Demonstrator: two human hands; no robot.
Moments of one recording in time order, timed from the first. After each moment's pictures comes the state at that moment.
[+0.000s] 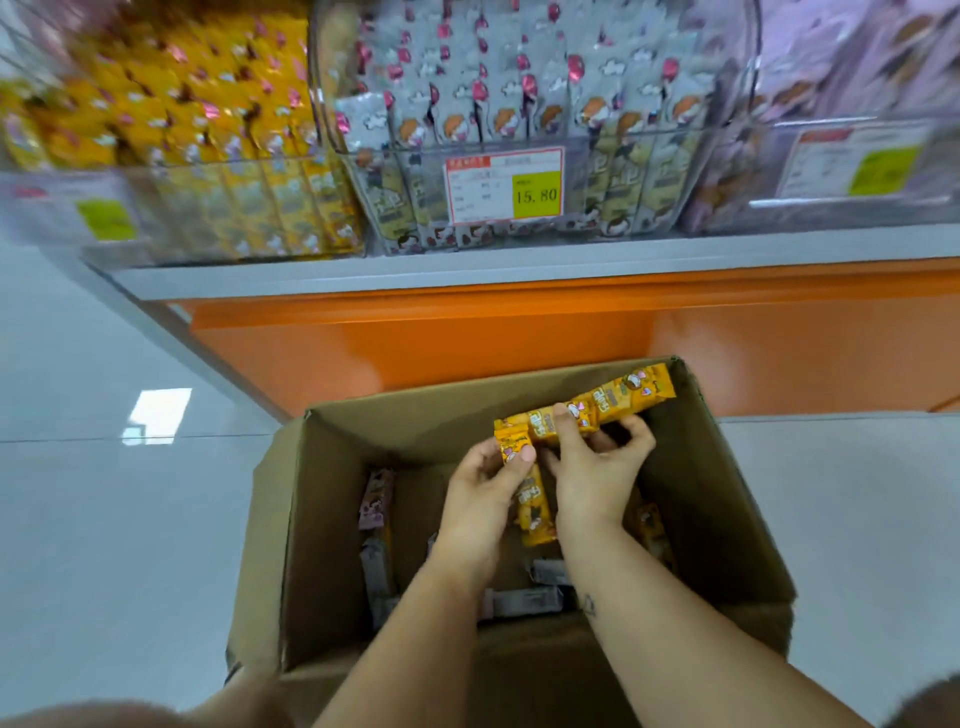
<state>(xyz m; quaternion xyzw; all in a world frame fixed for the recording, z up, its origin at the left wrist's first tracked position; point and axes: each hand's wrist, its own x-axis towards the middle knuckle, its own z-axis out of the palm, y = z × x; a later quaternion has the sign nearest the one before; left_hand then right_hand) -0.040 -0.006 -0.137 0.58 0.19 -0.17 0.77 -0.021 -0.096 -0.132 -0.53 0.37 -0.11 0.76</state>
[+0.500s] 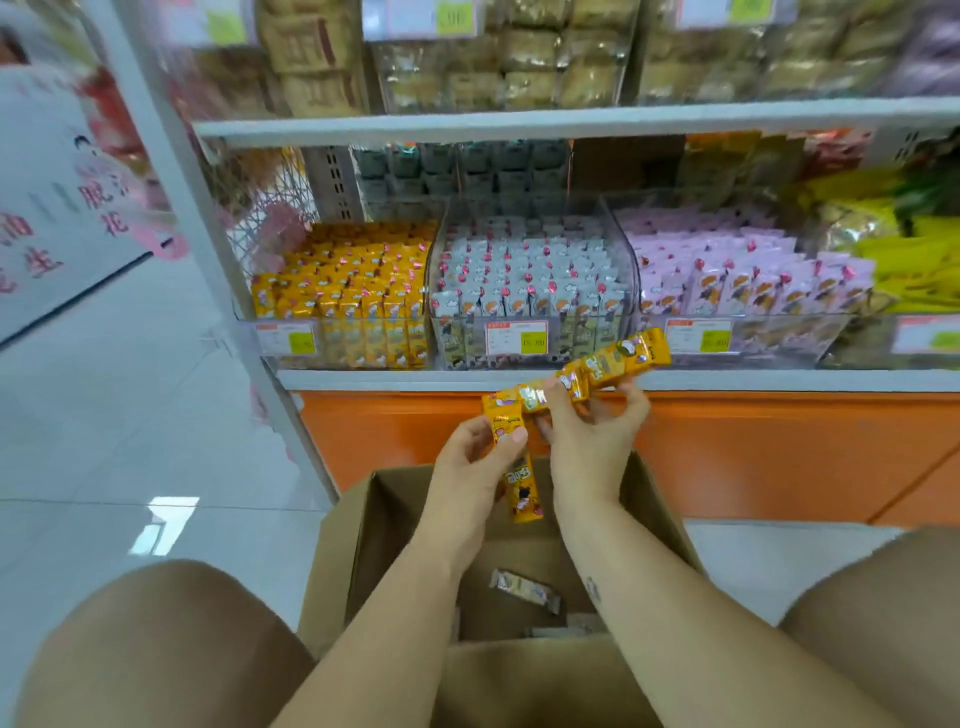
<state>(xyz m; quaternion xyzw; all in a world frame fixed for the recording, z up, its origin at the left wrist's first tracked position) -0.081 0.010 0.032 0.60 0.04 -0.03 0.80 -0.059 -0.086 0.051 -0.53 0.17 -0.19 0.81</state>
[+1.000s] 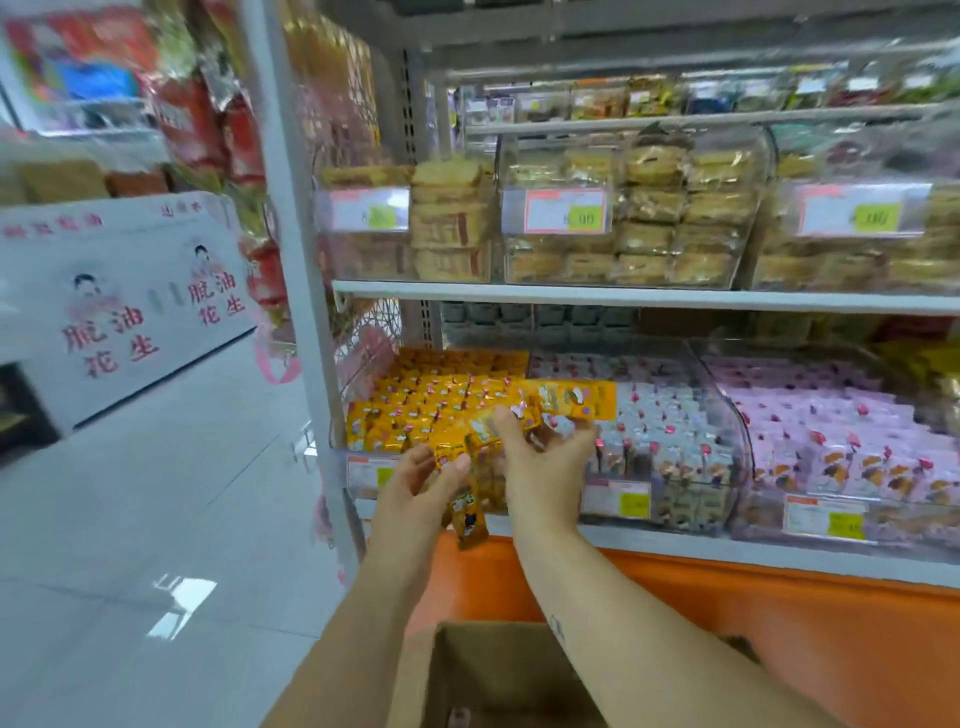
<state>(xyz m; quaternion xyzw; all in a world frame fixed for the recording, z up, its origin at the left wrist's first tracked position) -0.001 0.139 0.108 0.62 0.05 0.13 0.77 0.030 0.038 0.136 -0.59 0.06 -0.16 0.79</state>
